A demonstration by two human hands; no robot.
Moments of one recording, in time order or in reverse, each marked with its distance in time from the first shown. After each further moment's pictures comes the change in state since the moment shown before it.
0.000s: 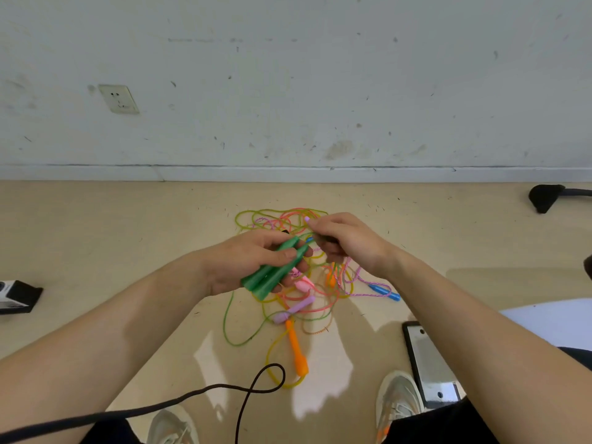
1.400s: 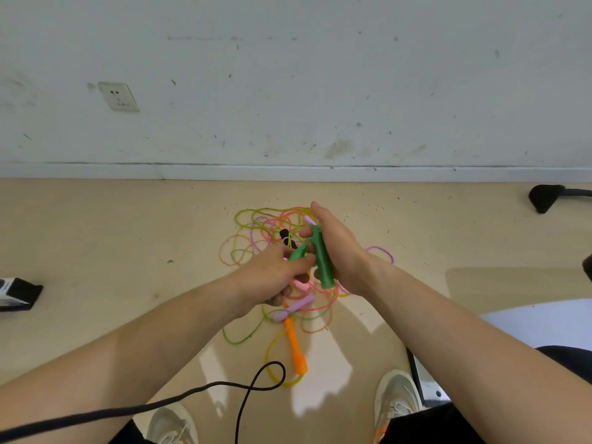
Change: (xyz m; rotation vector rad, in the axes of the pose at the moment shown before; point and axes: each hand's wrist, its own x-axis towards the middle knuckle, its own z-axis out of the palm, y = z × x) left_hand 0.011 -0.010 0.042 0.096 0.337 -0.136; right_hand 0.004 -0.001 0.035 0.328 0.302 0.371
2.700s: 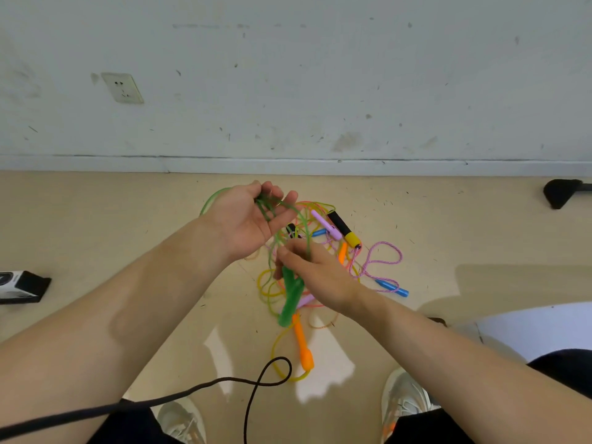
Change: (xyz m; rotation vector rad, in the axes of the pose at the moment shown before) left_hand 0.015 0.047 -0.048 -1.027 0.111 0.026; right_hand -0.002 0.042 0.022 -0.355 -0.275 -0.446
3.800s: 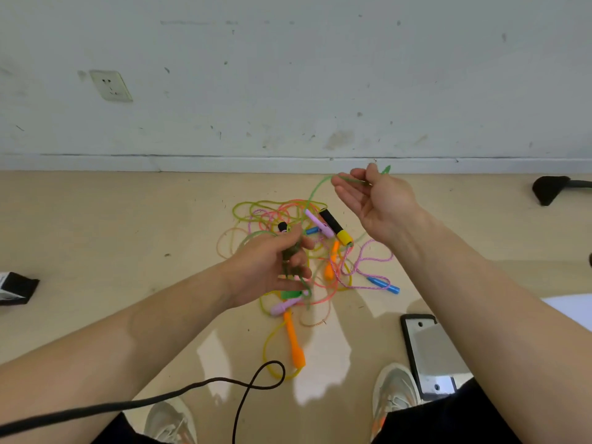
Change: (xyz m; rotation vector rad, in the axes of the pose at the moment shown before) left_hand -0.002 -0.066 -0.025 0.593 -0.298 -0.112; right_hand 0.024 -0.050 -0.102 0.895 0.564 0.157
